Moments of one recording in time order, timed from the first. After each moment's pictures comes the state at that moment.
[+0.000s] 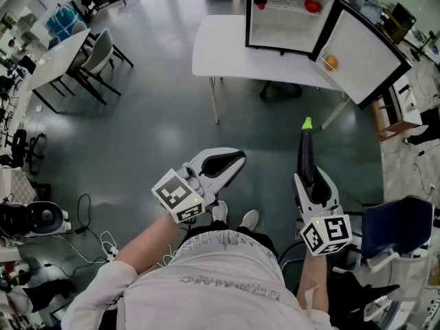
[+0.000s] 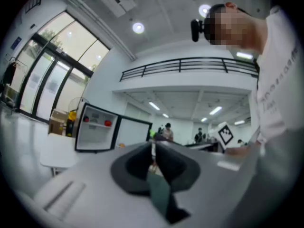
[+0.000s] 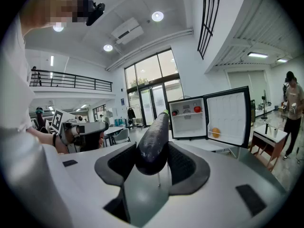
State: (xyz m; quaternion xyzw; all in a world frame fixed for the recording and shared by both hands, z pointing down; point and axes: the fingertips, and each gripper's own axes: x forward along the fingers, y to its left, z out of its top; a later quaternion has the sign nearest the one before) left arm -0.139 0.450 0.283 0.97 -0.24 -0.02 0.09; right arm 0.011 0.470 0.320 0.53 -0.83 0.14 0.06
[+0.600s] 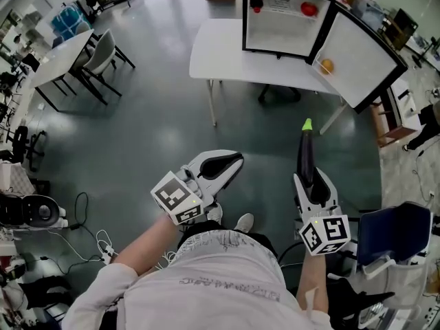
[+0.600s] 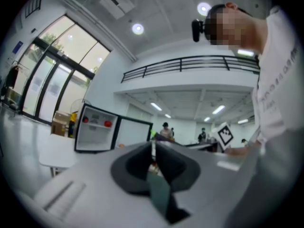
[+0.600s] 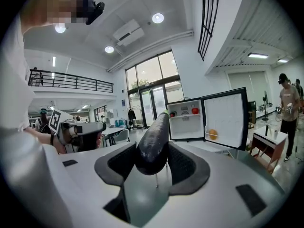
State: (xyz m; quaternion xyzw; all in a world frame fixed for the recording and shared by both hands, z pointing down) left arm -0.114 0.459 0.284 0.96 -0.26 -0.03 0.08; right arm 0.044 0.473 0.322 0.53 -0.84 0.13 0.05
